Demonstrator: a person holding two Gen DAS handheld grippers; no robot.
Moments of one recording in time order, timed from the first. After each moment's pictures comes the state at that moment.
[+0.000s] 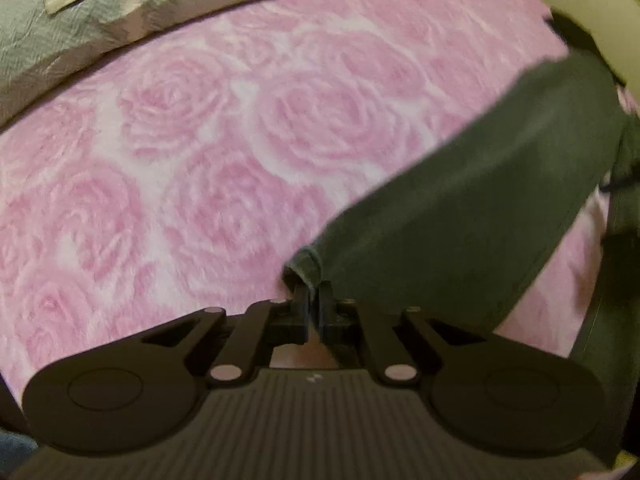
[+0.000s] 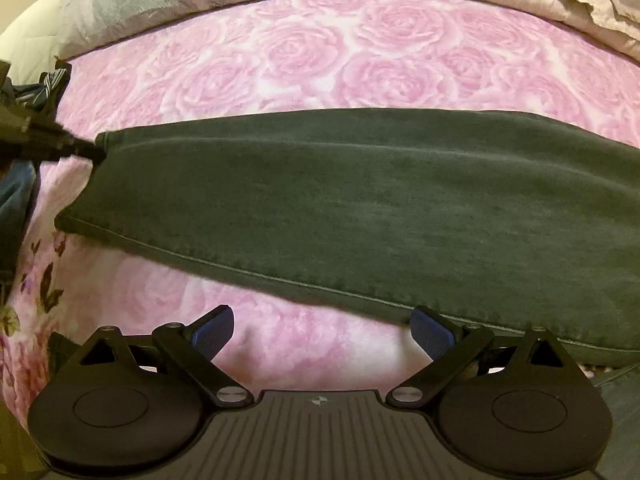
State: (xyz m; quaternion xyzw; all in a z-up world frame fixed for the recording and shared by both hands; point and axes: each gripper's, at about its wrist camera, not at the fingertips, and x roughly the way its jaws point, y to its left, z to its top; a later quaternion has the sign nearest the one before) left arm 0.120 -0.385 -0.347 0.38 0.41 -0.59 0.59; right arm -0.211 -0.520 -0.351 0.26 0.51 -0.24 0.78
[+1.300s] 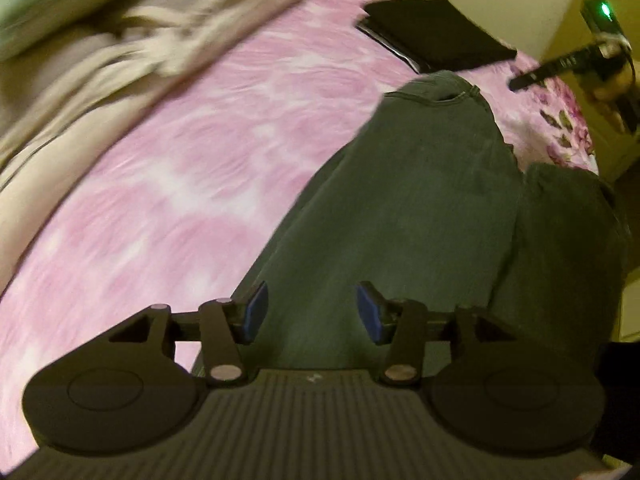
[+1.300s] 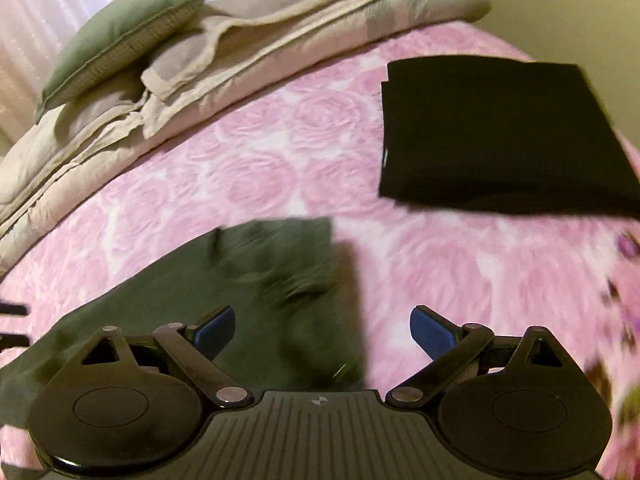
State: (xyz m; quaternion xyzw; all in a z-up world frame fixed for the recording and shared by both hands) left arm -0.316 -0.745 -0.298 0.43 0.30 -0.73 0.44; right arm -0.684 -0.880 -0.295 0.38 0.35 -0.42 0.75
